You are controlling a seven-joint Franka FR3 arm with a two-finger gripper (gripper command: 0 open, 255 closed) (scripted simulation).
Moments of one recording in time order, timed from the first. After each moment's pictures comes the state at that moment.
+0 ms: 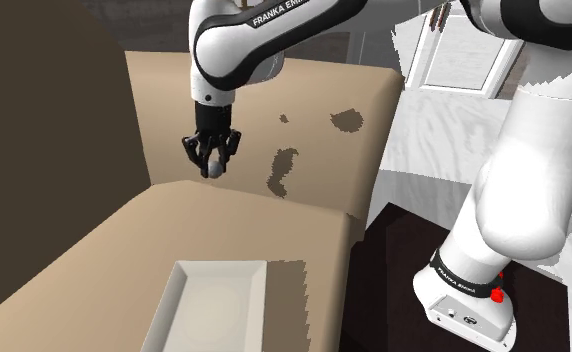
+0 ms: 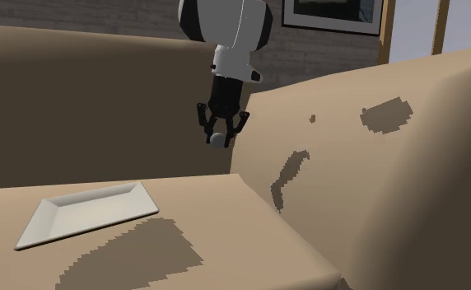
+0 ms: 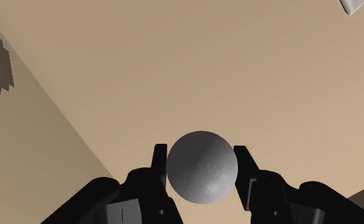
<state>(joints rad) 0.15 0.13 0.26 -1.91 0.15 2.12 0.38</state>
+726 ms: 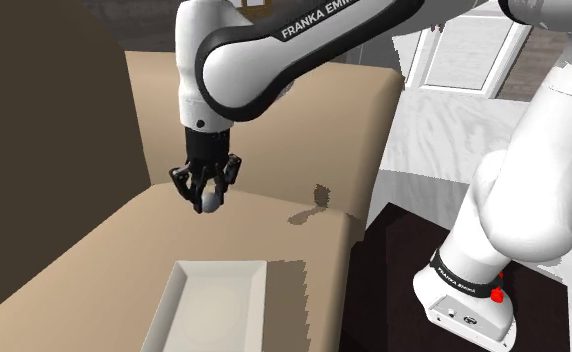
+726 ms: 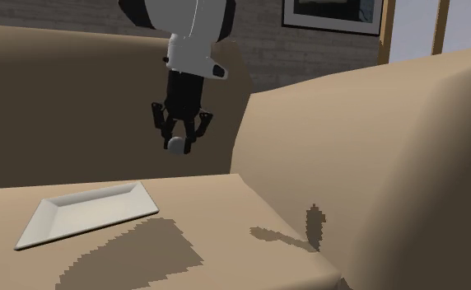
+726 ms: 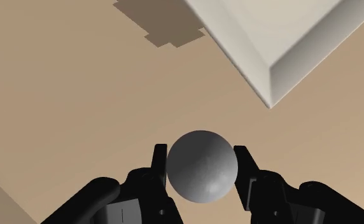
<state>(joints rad) 0.25 0.00 0.35 -2.08 0.18 2.18 0.55</state>
